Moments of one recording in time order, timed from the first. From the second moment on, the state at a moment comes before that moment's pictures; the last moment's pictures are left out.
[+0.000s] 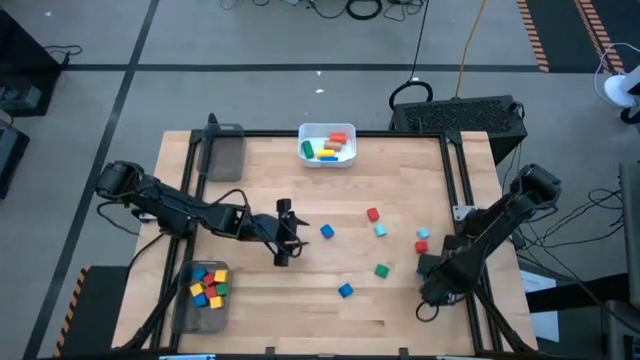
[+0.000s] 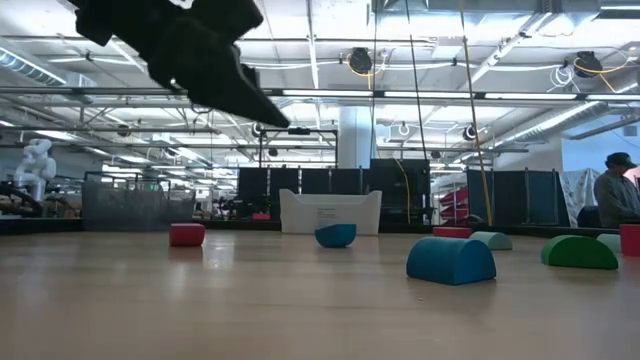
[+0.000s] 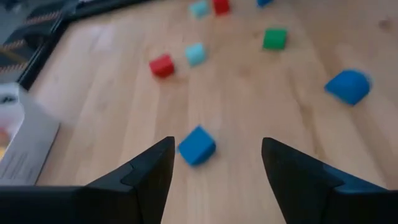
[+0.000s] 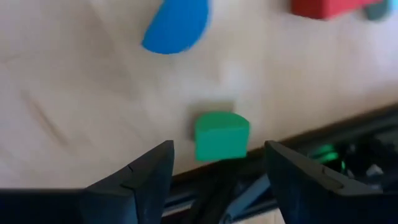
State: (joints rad) left arm -0.23 1.44 0.73 0.13 -0.26 0.09; right arm 0.81 1.46 0.85 -1.18 -0.14 1.11
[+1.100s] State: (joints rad) left arm -0.19 1.44 0.73 0.17 -0.19 0.14; right arm 0.63 1.49 0.78 -1.17 0.16 0.69
